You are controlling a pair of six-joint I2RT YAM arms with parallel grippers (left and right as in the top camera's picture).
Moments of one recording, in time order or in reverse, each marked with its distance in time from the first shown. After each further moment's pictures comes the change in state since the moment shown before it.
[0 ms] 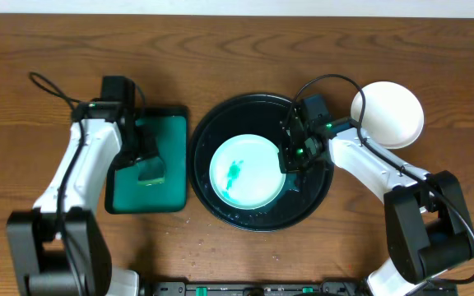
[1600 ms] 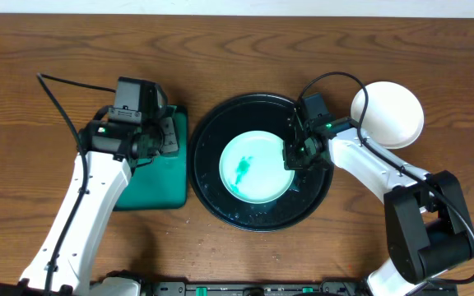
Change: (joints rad) left arm -0.179 -0.289 -0.009 0.079 0.060 0.024; right arm 0.000 0.000 0.000 0.012 0.178 0.072
